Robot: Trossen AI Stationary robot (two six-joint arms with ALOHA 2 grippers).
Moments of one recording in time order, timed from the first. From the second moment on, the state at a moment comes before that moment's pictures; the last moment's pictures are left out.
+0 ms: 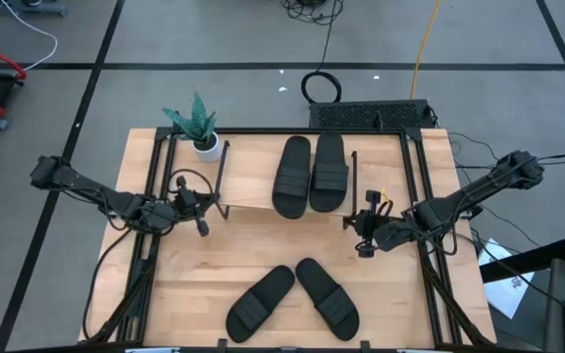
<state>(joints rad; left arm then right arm) -0.36 0.60 0.19 0.03 -0.83 -0.20 0.44 1.04 0.61 -0.39 0.64 0.17</state>
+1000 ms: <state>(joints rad) -0.36 0.64 0.19 0.07 -0.73 -0.18 0.38 1.04 0.61 -0.44 0.68 0.17</state>
